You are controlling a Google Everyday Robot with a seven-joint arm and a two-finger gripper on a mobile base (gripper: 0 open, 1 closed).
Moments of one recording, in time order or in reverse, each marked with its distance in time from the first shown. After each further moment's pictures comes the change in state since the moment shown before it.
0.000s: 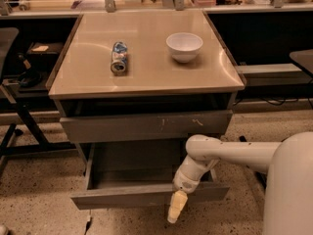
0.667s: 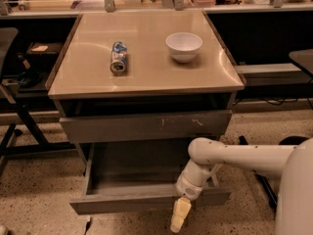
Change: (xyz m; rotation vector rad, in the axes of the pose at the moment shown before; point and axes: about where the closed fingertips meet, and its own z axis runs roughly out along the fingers) arm 0.004 0.032 -0.007 -0.040 0.007 -0.004
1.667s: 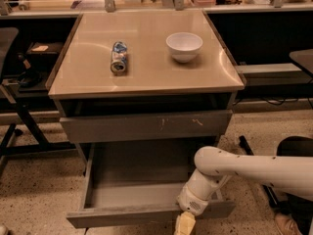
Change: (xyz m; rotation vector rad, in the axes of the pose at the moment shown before) arm 0.008 0.072 -0.003 -0.070 -0.036 0.016
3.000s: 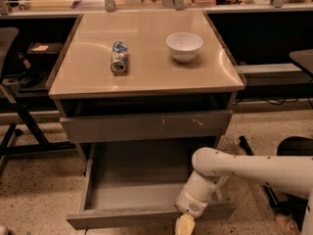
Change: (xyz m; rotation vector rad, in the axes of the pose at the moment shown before) arm 0.004 0.005 0.009 -0.049 0.022 -0.012
